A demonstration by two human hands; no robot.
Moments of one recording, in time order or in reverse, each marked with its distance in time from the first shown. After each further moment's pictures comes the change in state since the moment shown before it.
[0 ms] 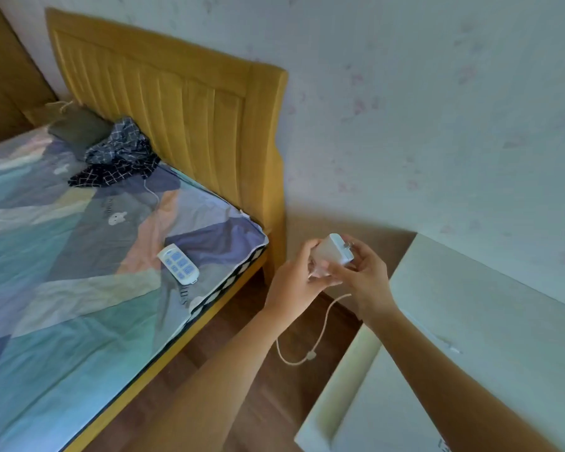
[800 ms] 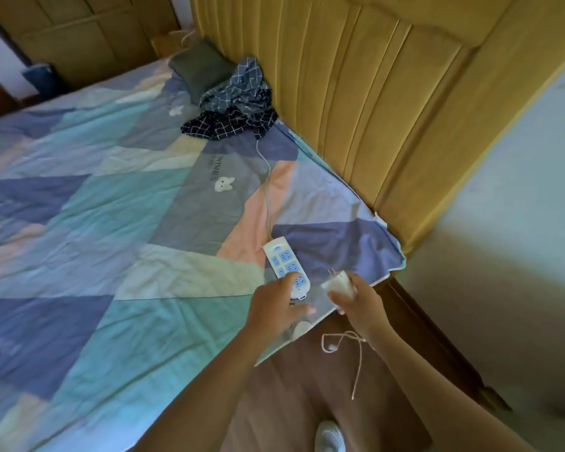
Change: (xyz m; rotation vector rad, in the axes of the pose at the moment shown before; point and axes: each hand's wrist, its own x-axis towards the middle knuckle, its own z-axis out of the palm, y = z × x) left_hand 0.014 -0.324 -0.203 0.493 -0.091 -0.636; right_hand 0.177 0.172 0.318 -0.523 -0.406 0.237
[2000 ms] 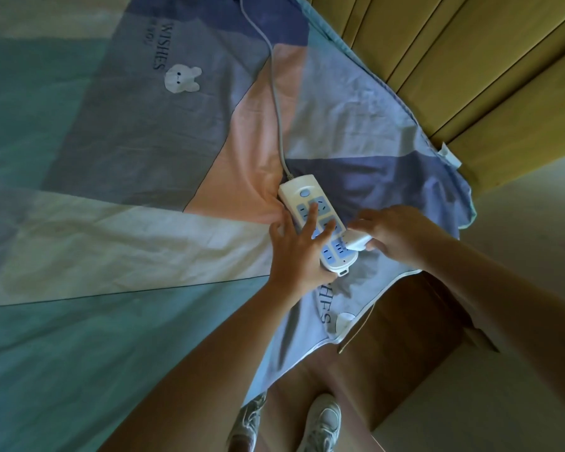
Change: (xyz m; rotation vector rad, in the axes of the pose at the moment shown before) left_hand 0.154 -0.143 0.138 0.179 0.082 0.312; right_hand 0.185 0.021 0.077 -1.350 -0.370 -0.603
